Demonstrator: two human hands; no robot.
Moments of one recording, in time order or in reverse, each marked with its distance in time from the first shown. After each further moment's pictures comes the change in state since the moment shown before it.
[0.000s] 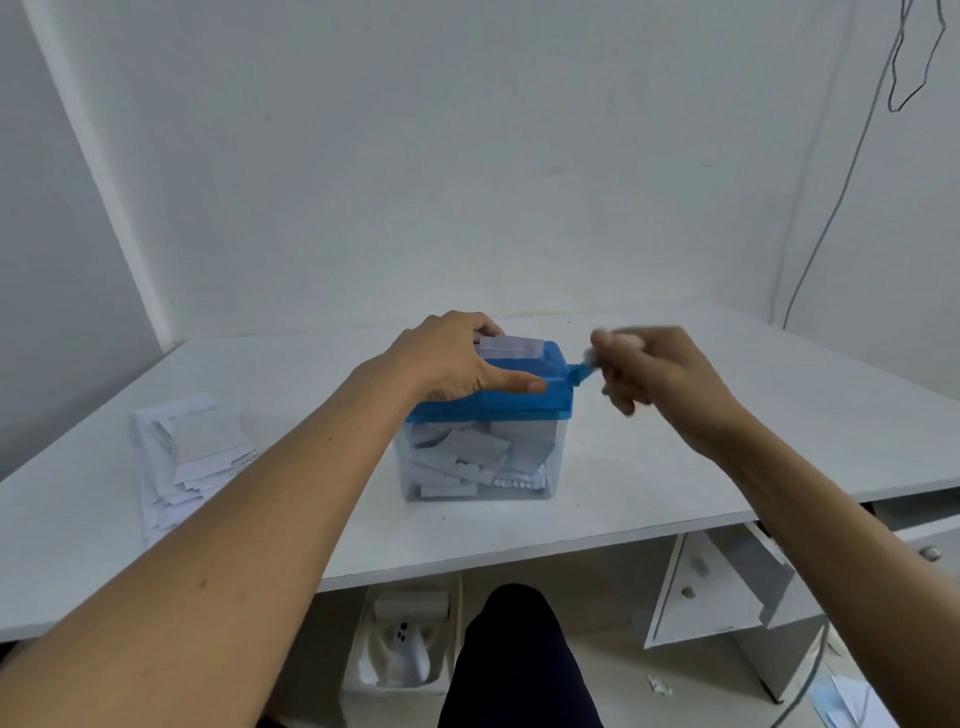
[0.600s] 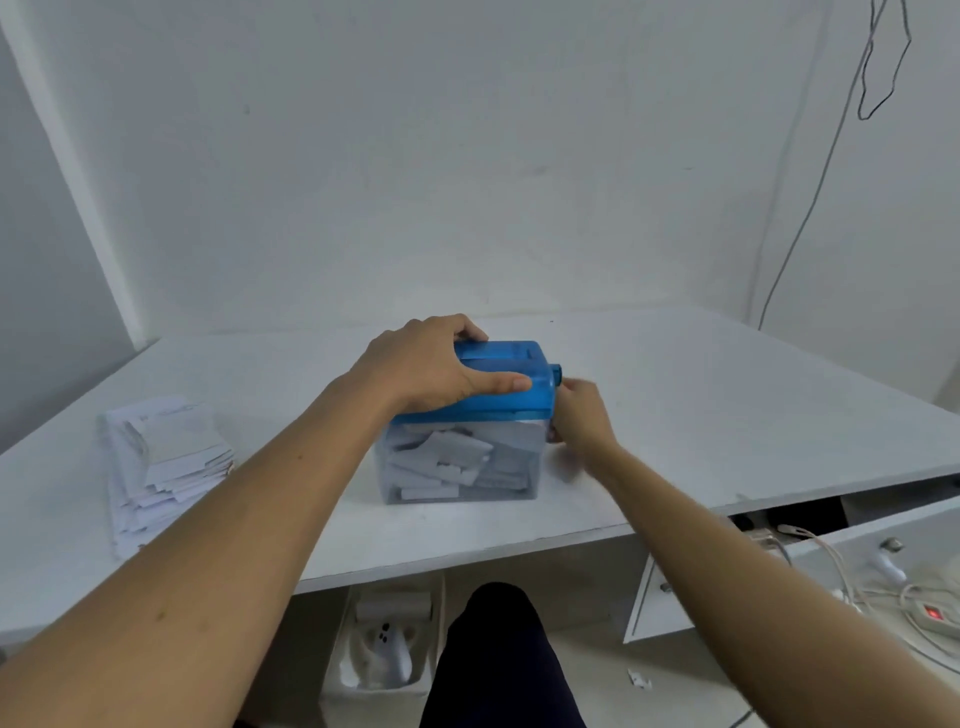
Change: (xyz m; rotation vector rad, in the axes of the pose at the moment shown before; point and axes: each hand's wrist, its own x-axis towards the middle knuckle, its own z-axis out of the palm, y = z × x) left_hand -0.003 -0.006 0.008 0.092 0.099 0.024; right_hand 0.043 0.099 0.053 -0.098 0.247 0.437
